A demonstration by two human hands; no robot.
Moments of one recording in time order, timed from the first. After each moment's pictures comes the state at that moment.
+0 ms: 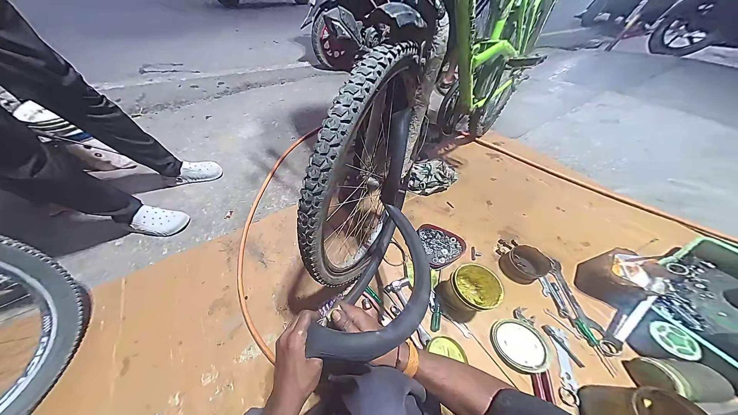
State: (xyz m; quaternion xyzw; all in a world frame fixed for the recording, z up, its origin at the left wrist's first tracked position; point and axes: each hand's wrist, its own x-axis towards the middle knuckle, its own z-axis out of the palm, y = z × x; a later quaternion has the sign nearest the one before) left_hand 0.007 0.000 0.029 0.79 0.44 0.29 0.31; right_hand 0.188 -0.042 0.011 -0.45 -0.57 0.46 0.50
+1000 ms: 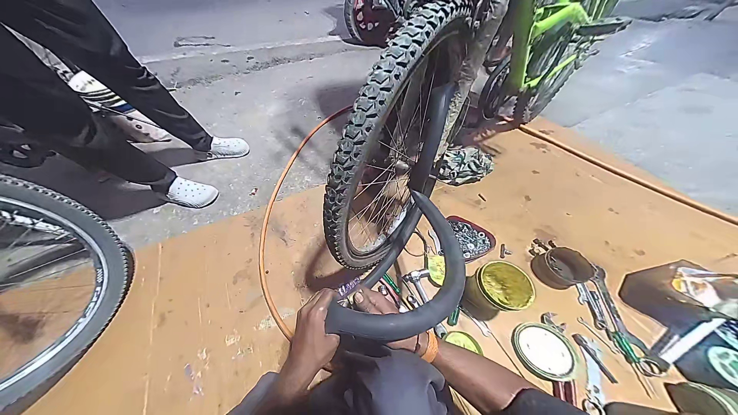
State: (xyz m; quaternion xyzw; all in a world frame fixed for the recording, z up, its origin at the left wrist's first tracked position) left_hand 0.001 0.007 0.028 0.81 0.40 0.27 0.32; right_hand 0.188 -0.045 0.009 -0.41 -0.51 0.56 0.51
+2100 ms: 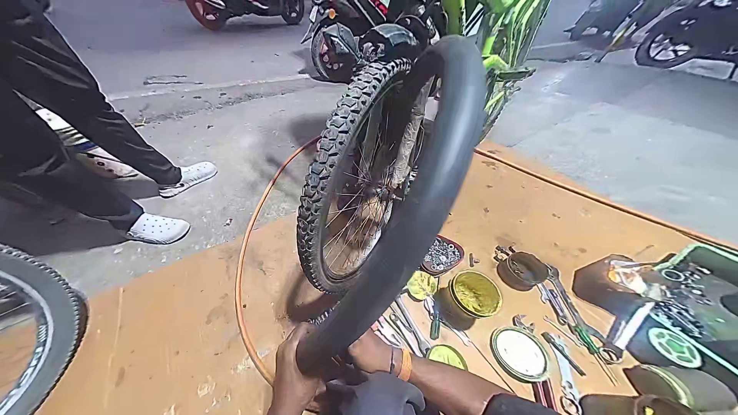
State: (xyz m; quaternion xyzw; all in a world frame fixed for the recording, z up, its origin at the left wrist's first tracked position) left_hand -0.002 -0.009 0.003 0.74 0.40 0.39 0.38; right_hand 0.186 -0.051 0.007 -0.51 -0.56 0.48 0.45
